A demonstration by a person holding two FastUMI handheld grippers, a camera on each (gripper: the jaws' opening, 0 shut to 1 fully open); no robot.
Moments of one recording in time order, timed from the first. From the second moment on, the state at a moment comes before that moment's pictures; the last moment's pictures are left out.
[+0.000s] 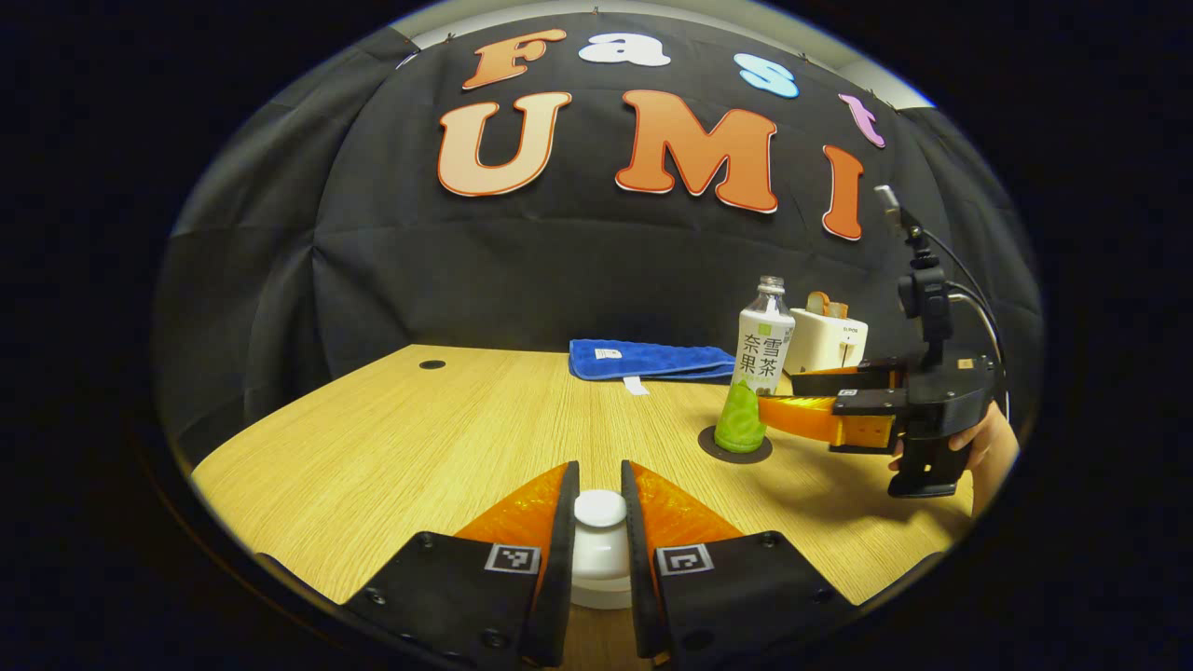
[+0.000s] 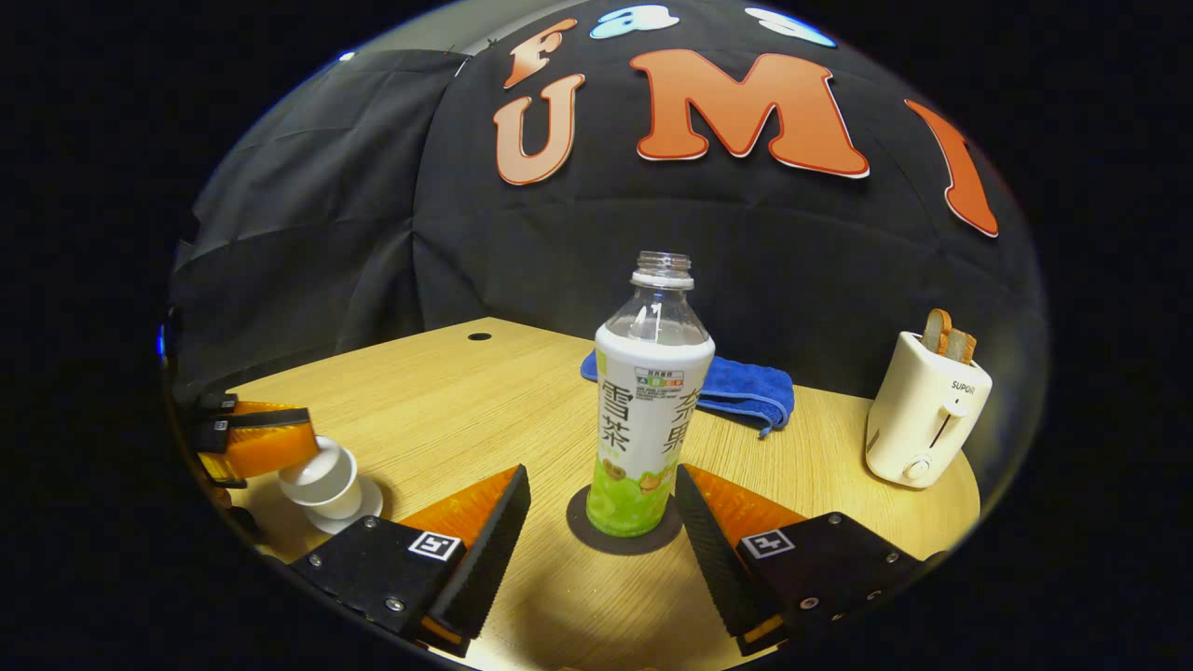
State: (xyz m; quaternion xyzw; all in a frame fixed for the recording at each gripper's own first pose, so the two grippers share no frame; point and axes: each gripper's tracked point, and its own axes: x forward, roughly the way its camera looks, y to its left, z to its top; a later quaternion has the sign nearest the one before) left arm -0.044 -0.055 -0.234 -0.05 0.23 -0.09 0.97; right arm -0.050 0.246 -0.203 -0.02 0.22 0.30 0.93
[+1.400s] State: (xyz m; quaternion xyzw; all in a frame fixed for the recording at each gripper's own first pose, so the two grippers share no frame) left arm -0.032 -0.048 -0.142 0.01 0.13 -0.07 0.99; right arm -0.090 0.144 -0.109 0.03 0.11 0.20 0.97
